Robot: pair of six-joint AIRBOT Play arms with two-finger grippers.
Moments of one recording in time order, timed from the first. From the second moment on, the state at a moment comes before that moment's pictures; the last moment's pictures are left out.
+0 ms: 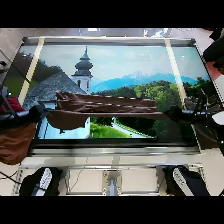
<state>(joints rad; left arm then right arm) 0.41 -0.75 0.75 0.89 -1.17 -1.37 -0.28 -0.80 0.71 -0.91 1.11 1.39</state>
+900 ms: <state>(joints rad) 0.01 -1.64 1.29 1.39 -0.75 -1.54 -0.14 -1.57 1.11 -0.92 0.91 1.34</state>
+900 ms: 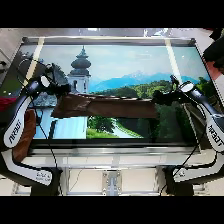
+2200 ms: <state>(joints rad) -0.08 -1.29 1.30 1.38 -0.72 -1.54 -0.44 -1.77 1.28 -0.80 1.41 1.16</state>
